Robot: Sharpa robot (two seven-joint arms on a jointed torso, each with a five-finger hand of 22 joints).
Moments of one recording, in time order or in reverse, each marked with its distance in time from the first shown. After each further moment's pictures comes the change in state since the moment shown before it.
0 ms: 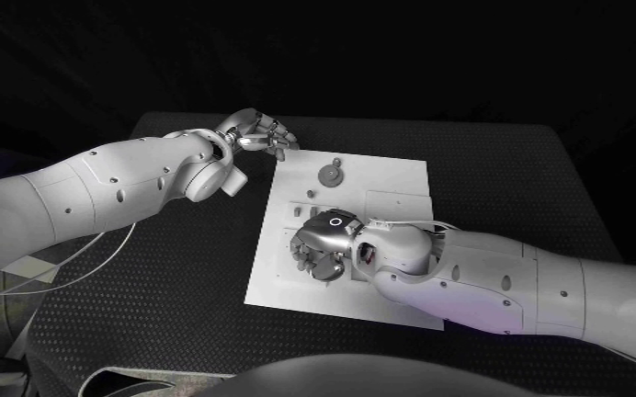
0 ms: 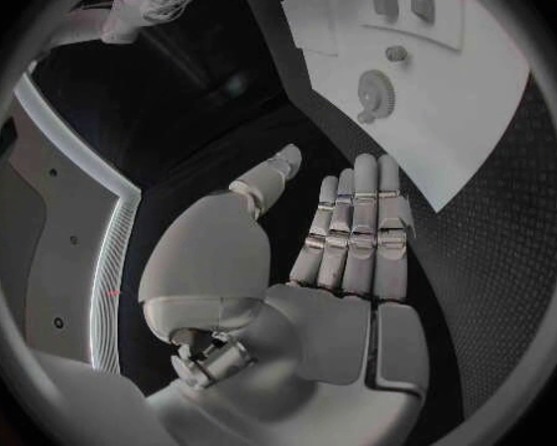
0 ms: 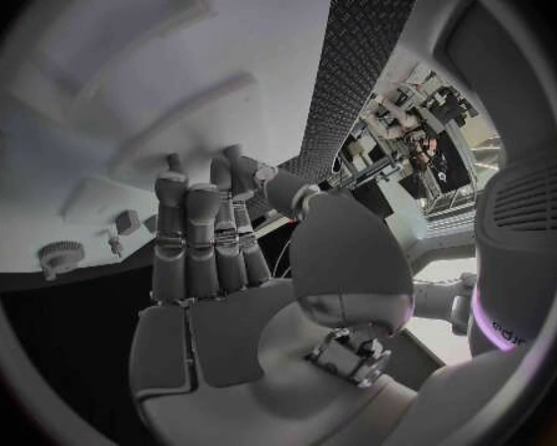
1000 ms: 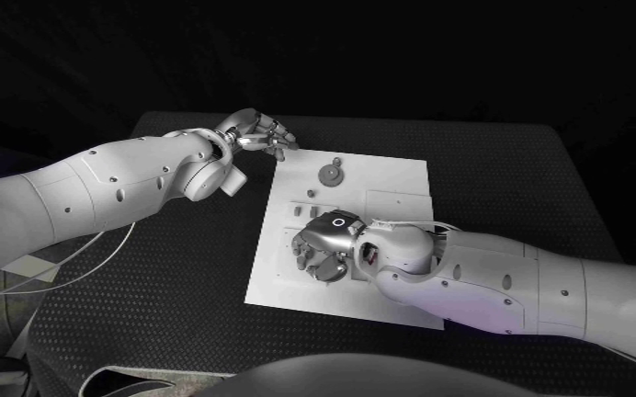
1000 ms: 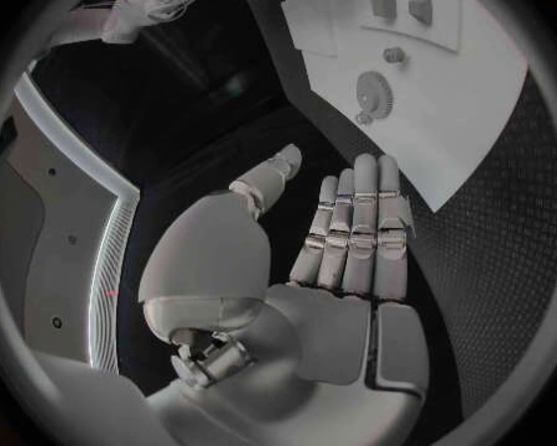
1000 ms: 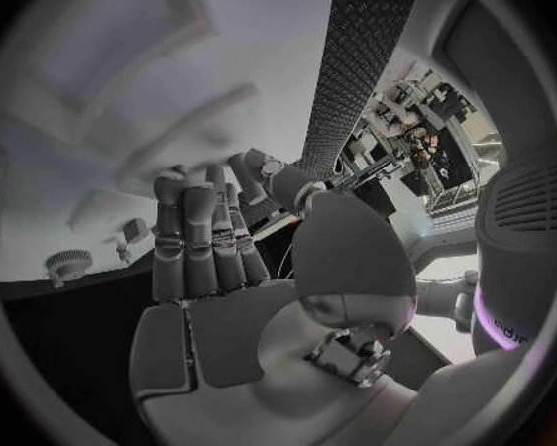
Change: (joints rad) left arm 0.000 -0.002 0.000 -0.002 0.000 0.008 -0.005; left_hand 0.000 0.000 -0.003 0.003 0.000 0.001 0.001 0.000 0.000 0.000 0.000 0.000 0.000 0.000 0.000 0.000 0.003 0.000 0.000 0.000 0.000 -0.001; right arm 0.001 -0.007 -0.012 -0.006 0.025 -0.009 -0.001; right_hand -0.022 -0.107 -0.117 -0.029 0.003 -0.160 0.074 -0.071 -0.001 -0.148 0.066 -0.097 -0.029 -0.042 0.054 0.005 0.006 -0.005 -0.028 0.008 -0.008 0.000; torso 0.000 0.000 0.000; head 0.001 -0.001
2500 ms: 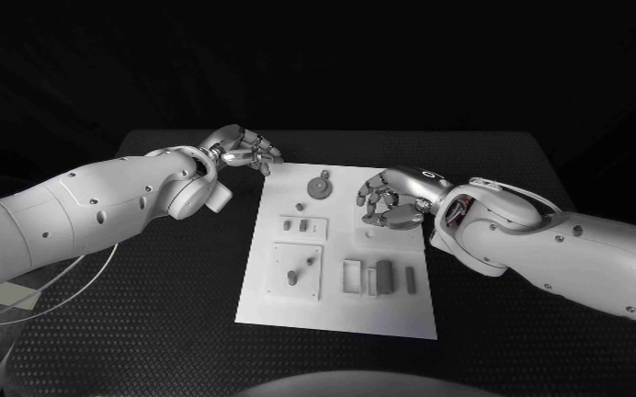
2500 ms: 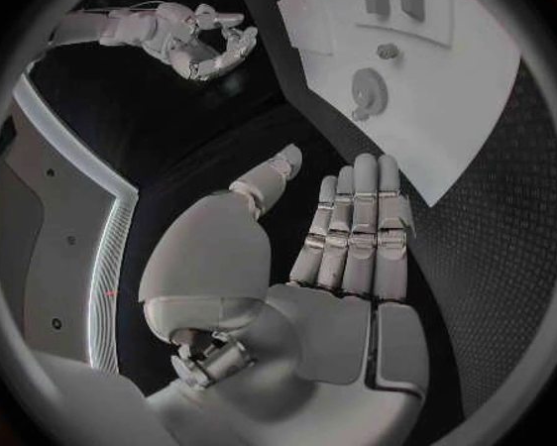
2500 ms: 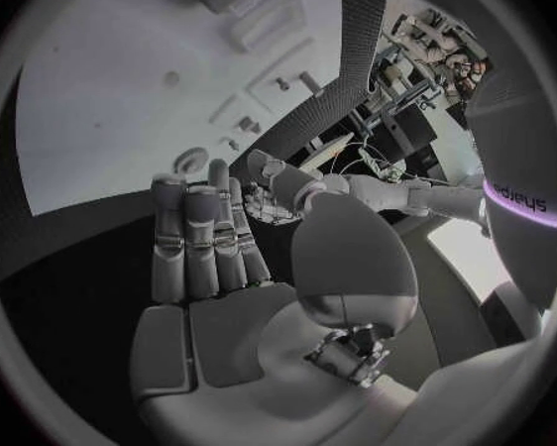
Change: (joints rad) left arm 0.000 -0.006 0.000 -0.006 0.000 0.000 -0.001; left_hand 0.000 0.000 0.000 0.000 0.000 0.000 0.000 0.004 -0.002 0.040 -0.017 0.030 0.018 0.008 -0.001 -0.019 0.019 0.000 0.000 0.000 0.000 -0.002; right arm 0.082 -0.382 0.129 0.165 0.311 -0.084 0.038; right_hand -0.006 0.000 -0.043 0.050 0.000 0.072 -0.029 0.062 0.029 0.076 -0.043 0.078 0.054 0.066 -0.034 0.028 -0.010 -0.016 0.058 -0.026 0.024 0.000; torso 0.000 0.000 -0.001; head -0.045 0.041
